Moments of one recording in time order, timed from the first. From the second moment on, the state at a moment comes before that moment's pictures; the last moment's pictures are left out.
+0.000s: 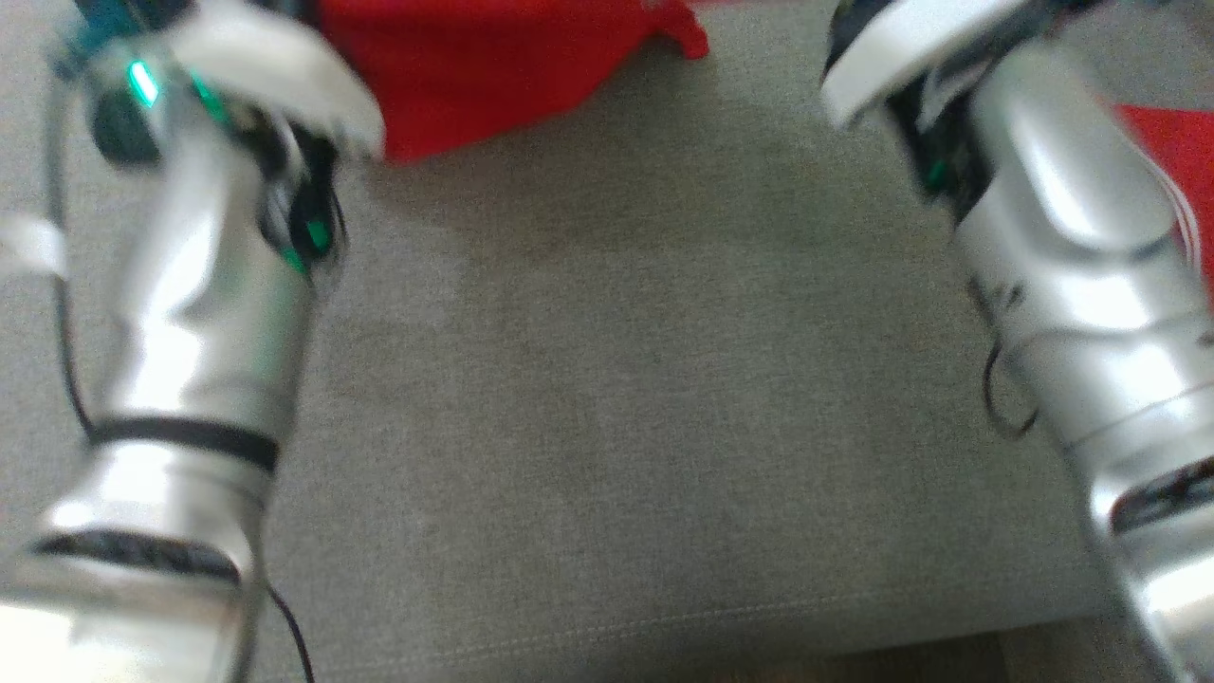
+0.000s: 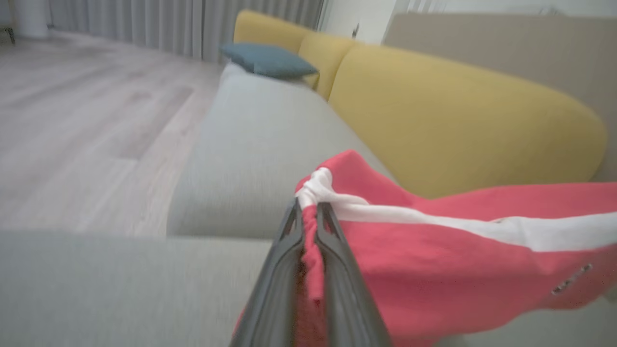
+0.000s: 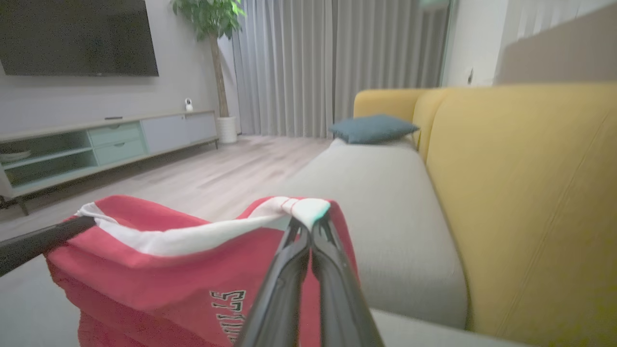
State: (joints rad) left arm -1.05 0.10 -0.31 0.90 -0.51 -0.01 -0.26; right arm -1.11 -0.15 0.51 0.76 0.44 0.13 -0.19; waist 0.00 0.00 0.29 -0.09
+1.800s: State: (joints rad) left arm -0.01 0.06 -0.34 0.03 -0.53 -0.03 0.01; right arm -0.13 -0.31 0.09 0.02 0.37 0.13 0.25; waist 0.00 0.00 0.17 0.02
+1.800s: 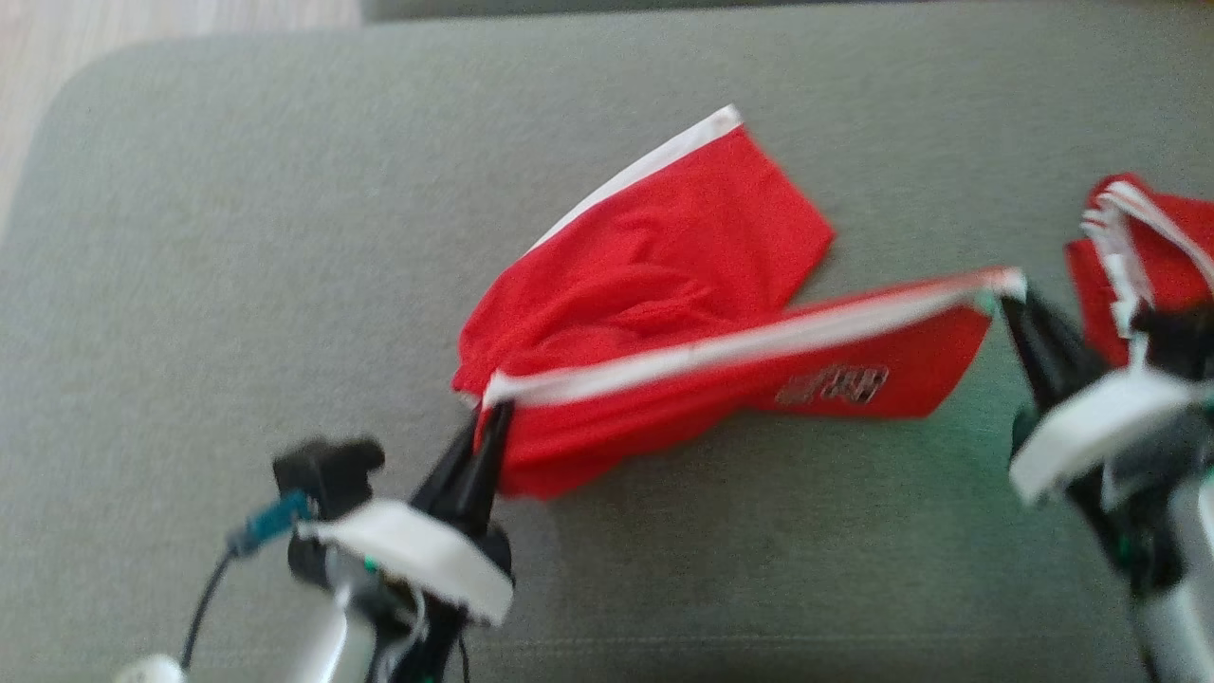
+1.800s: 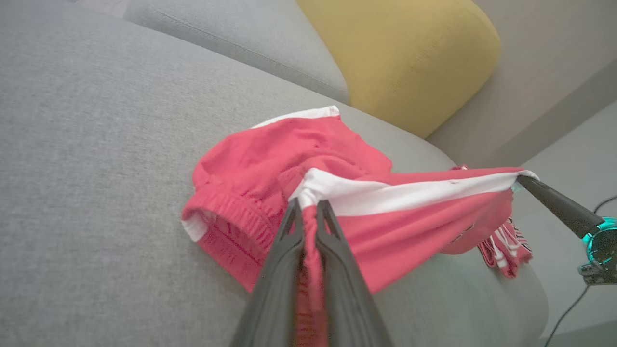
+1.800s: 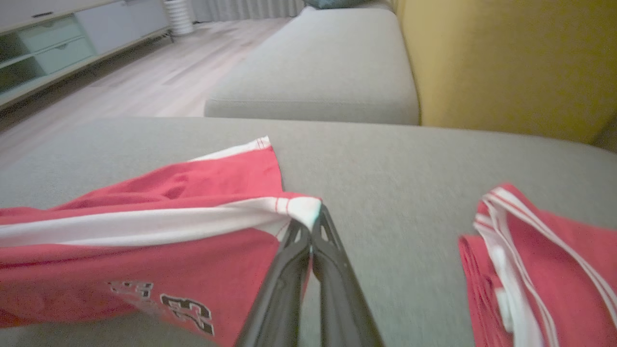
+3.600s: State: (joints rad) left arm -0.33 0.21 -0.41 0.10 -0.36 0.25 -0.26; right arm -0.39 -0.22 0.11 0.35 0.23 0.13 -0.21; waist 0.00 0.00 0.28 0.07
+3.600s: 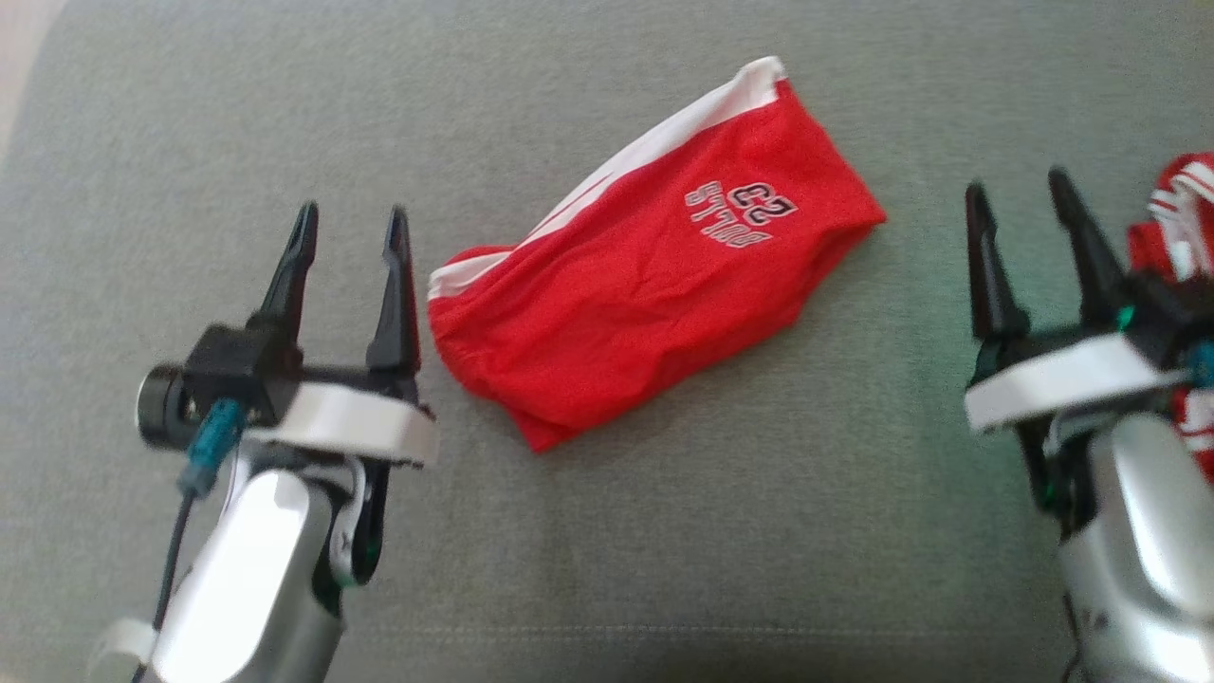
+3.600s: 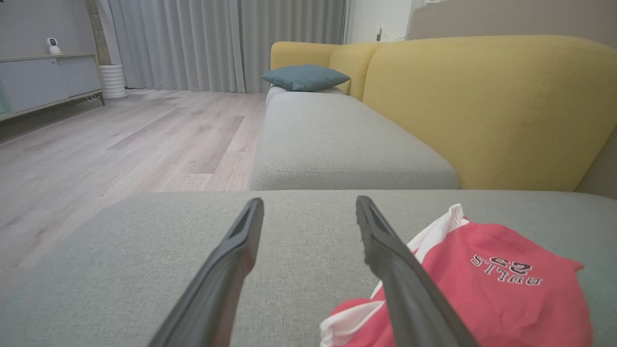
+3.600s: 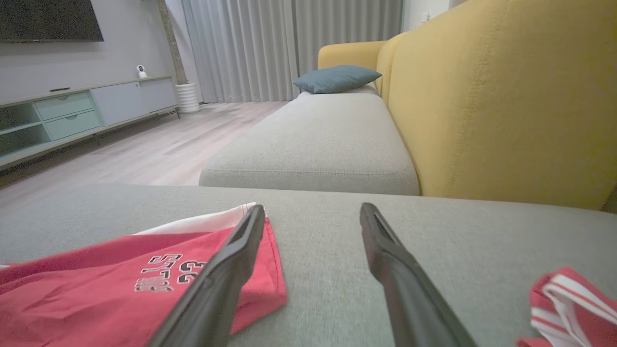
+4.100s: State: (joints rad) left arm -0.21 0.22 -0.39 0.10 -0.27 0.25 -0.26; right arm -0.12 -0.11 0.03 0.04 0.16 0.13 -0.05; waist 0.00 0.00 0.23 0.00
